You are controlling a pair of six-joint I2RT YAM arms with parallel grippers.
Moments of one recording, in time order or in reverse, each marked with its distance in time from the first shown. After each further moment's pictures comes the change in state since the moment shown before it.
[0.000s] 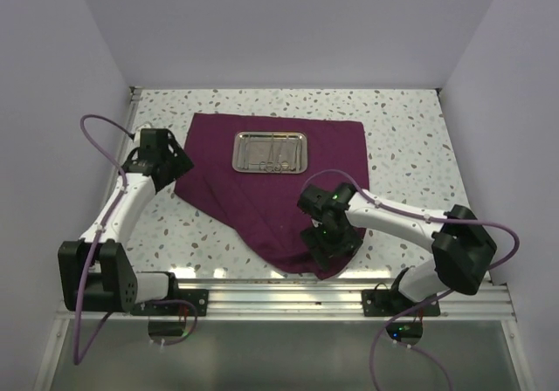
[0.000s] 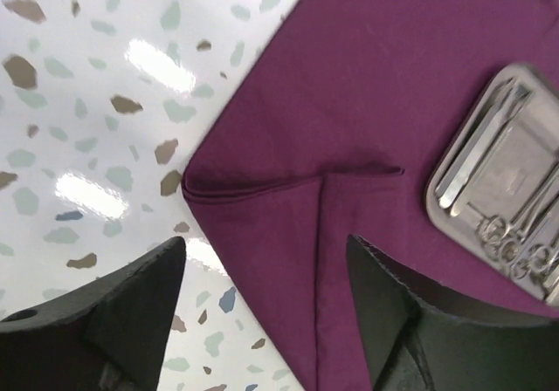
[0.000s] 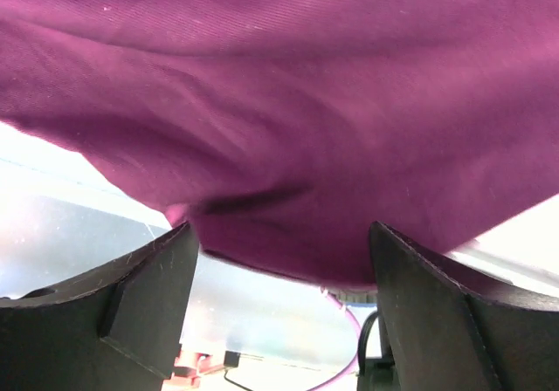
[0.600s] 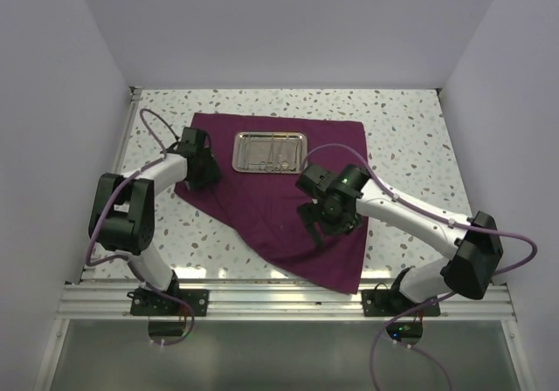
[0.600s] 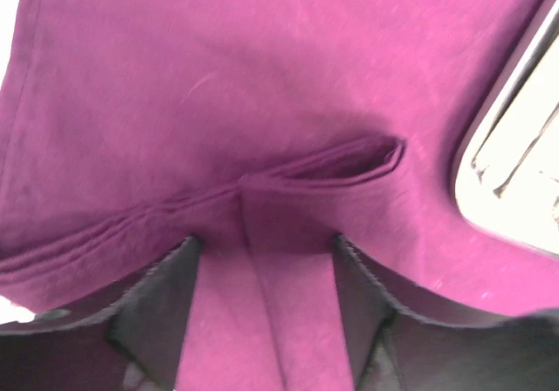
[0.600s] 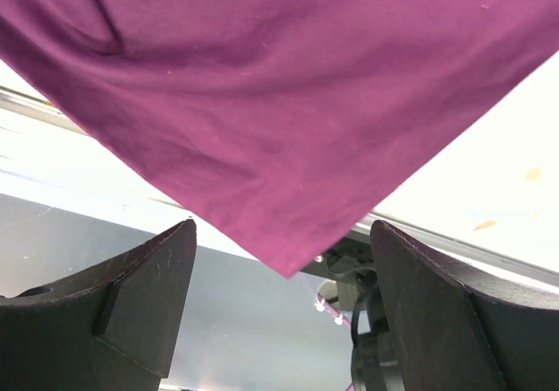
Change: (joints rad) left arm -0.157 0.432 0.043 0.142 0.091 0.024; right arm -0.002 -0.032 0.252 -0.138 0.169 0.062
